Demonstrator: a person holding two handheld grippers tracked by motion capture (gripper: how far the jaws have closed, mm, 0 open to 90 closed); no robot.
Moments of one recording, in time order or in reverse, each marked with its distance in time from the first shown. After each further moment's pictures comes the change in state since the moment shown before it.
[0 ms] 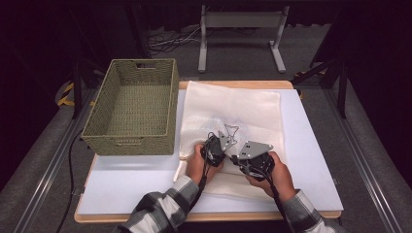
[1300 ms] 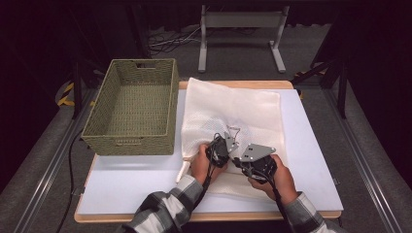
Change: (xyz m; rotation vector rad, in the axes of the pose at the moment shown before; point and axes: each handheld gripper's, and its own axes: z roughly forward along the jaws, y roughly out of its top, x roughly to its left) left arm -0.008 0.006 0.009 0.029 0.046 0.038; right arm 0.003 -0.009 -0.002 0.011 0.001 0.013
